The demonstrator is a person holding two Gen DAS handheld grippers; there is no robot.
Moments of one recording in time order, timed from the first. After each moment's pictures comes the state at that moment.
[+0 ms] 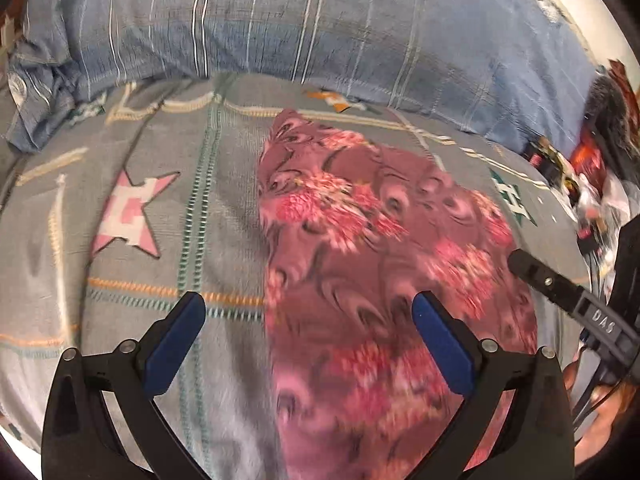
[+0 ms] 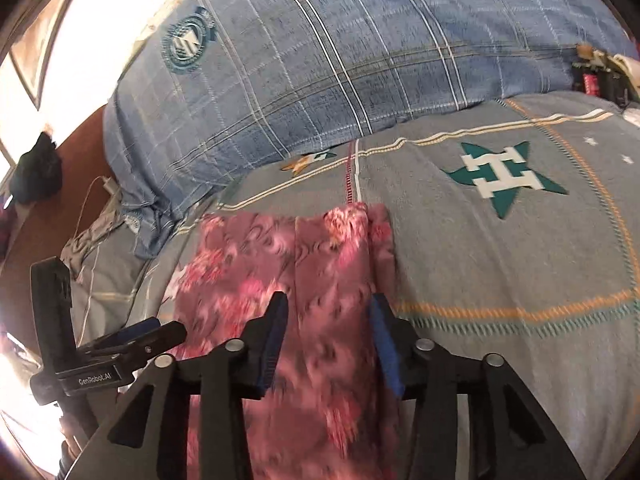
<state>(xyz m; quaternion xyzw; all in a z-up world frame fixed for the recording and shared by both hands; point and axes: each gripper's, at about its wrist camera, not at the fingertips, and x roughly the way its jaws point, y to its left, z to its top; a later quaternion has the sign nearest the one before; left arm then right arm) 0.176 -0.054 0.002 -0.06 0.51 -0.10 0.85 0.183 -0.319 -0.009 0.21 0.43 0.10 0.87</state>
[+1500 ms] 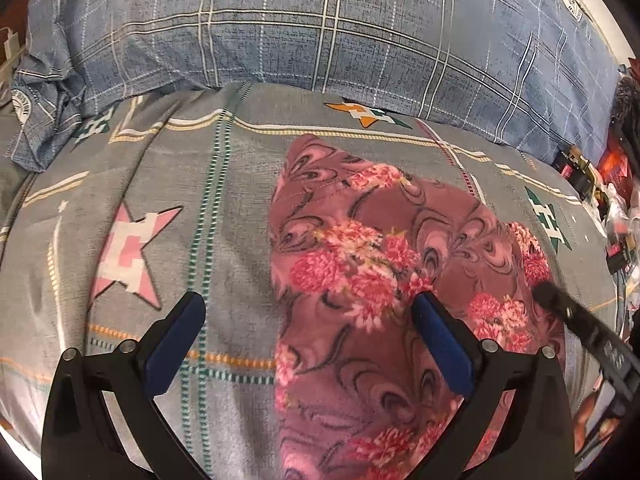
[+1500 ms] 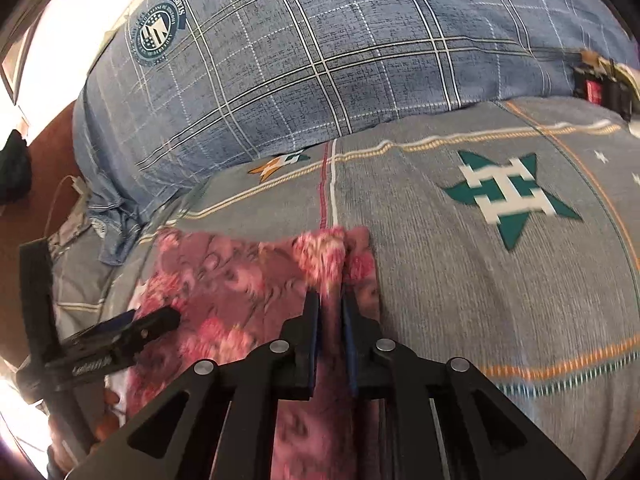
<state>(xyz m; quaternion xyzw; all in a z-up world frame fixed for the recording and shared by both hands) 0.193 -0.058 0.001 -0.03 0.49 -0.06 0.87 0.199 -0.323 -0.013 0.19 0.44 0.08 0.87</state>
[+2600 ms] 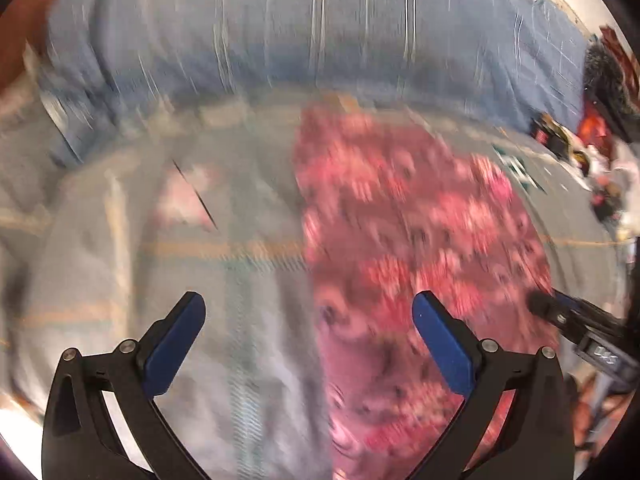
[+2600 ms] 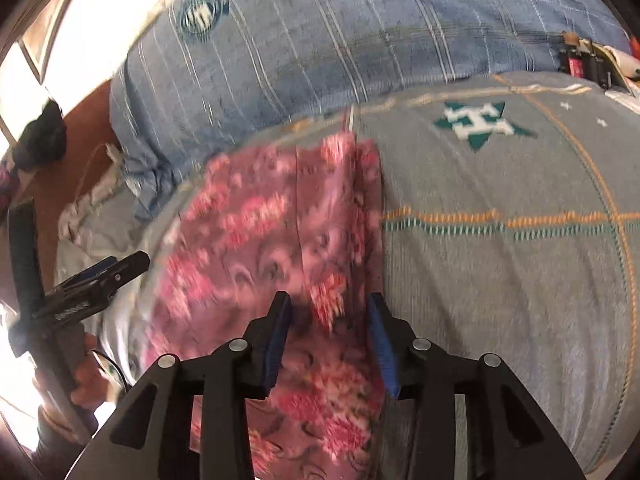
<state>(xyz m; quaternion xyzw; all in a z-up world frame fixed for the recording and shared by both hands) 0.115 -0.038 0.008 -0.01 0.49 -0.09 0.87 0.110 -0.316 -0.016 0.16 0.45 0.12 0.87</state>
